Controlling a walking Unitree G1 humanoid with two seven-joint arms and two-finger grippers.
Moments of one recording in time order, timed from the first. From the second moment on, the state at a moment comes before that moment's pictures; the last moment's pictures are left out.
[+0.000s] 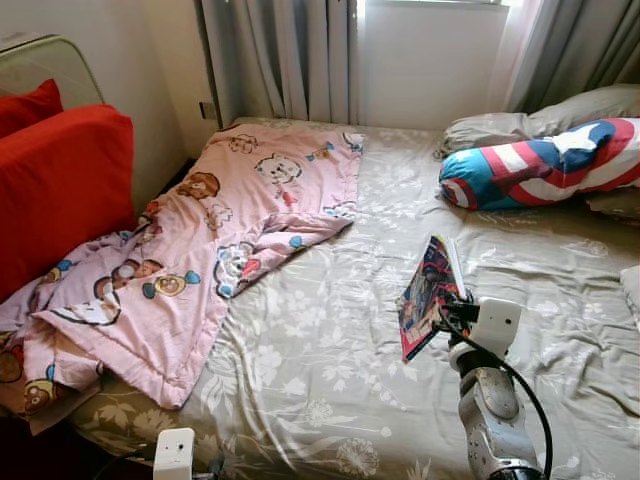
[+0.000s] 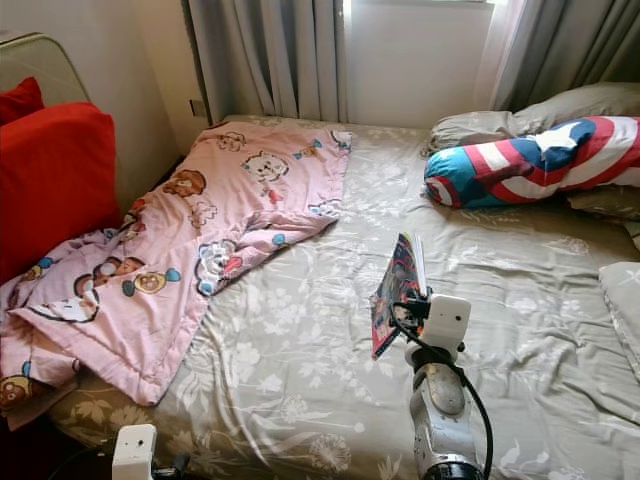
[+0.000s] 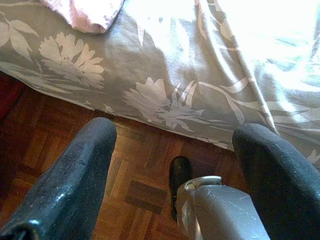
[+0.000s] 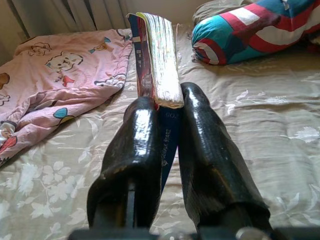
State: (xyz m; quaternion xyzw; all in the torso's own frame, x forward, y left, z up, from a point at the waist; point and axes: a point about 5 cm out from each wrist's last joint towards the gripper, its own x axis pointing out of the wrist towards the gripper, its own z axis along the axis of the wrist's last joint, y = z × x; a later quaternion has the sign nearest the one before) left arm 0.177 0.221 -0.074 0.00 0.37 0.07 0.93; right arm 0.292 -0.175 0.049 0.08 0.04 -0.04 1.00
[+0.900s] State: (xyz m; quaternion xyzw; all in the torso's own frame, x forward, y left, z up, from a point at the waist) left arm 0.183 0.225 -0.070 0.01 0.36 0.07 0.93; right arm 0.296 -0.168 0.053 0.07 0.04 -0.03 1.00
